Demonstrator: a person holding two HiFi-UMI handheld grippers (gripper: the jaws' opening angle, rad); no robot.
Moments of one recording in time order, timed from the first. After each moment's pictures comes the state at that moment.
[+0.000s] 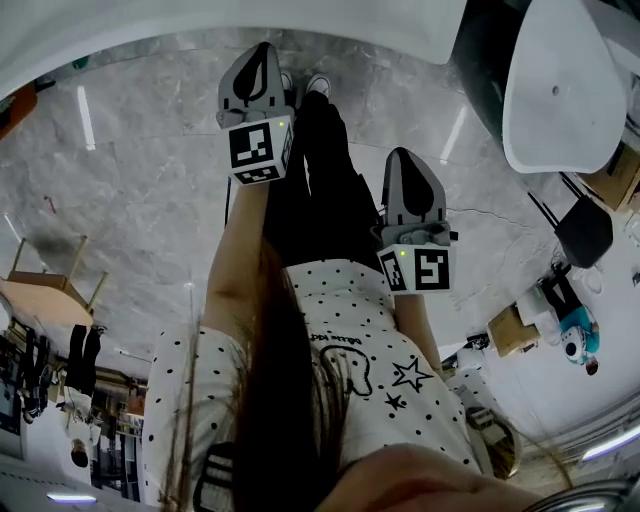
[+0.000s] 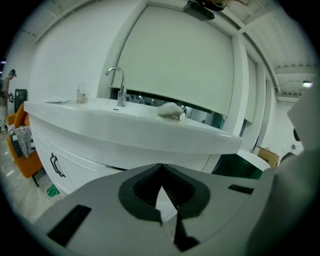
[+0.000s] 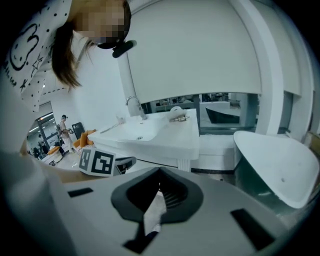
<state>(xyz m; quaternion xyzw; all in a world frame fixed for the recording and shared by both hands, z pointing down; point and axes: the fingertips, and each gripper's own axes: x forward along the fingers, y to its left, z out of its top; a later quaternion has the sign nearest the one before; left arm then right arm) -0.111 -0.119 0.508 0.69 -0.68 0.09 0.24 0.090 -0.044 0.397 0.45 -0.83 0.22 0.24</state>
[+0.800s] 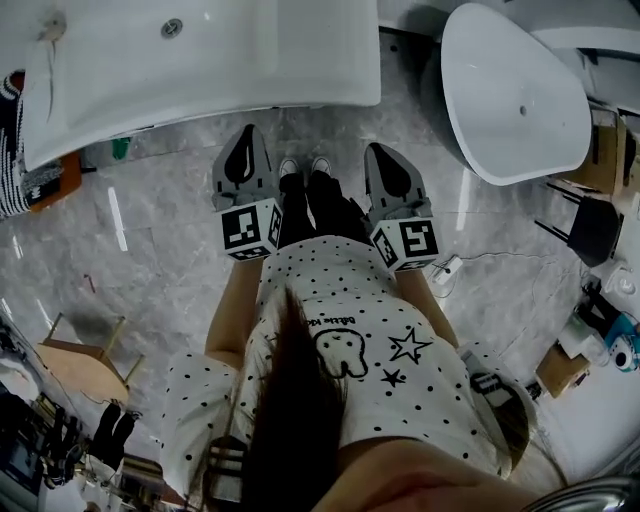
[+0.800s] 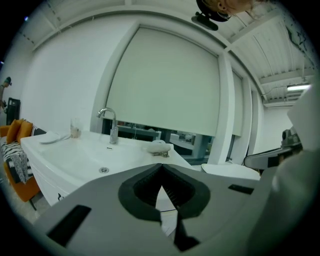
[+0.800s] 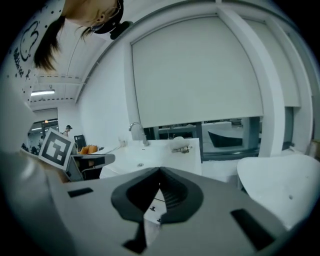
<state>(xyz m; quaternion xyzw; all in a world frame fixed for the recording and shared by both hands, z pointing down) -0.117 -0.108 0.308 0.72 -0.67 0.04 0.17 0.076 -0.099 0.292 0.46 -0.86 0.15 0.14</state>
